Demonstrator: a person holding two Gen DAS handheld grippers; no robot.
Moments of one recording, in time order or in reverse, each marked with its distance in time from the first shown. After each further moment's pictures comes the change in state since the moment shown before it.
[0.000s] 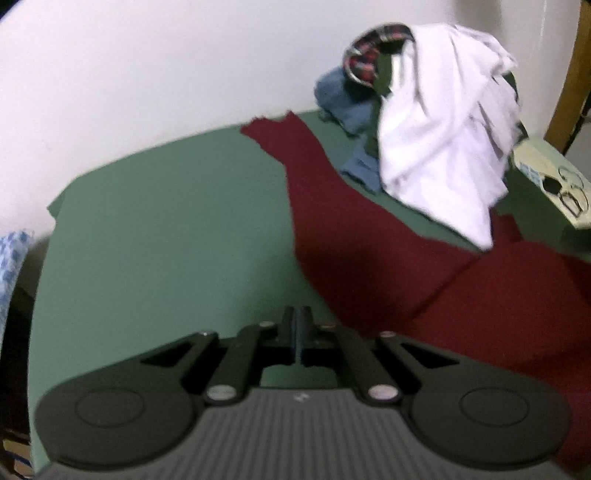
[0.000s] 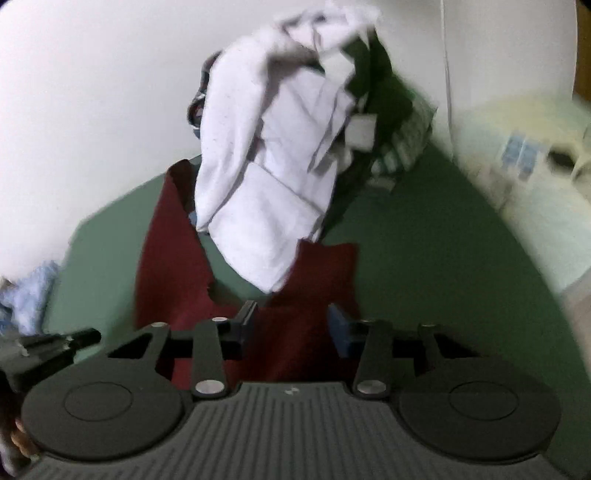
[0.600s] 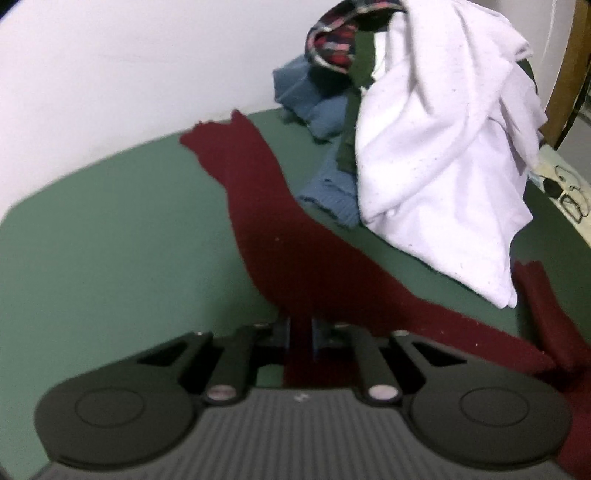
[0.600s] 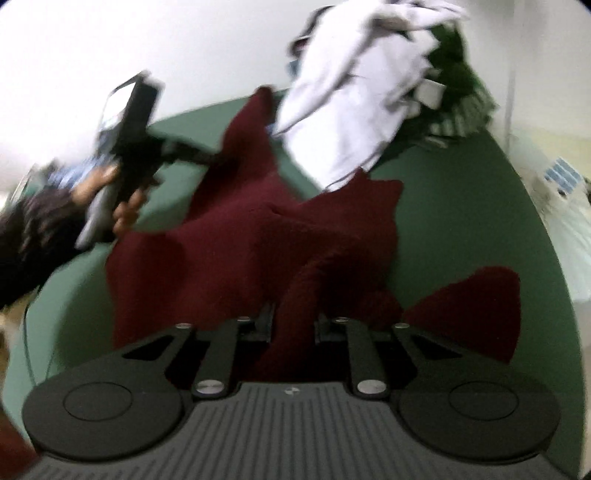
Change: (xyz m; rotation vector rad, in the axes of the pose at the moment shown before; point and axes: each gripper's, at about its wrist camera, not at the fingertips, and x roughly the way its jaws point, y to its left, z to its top) left arm 0.090 -0.043 0.045 0.059 -0.028 -0.053; right arm -0.072 -0.005 -0.082 -0.384 0.069 0.045
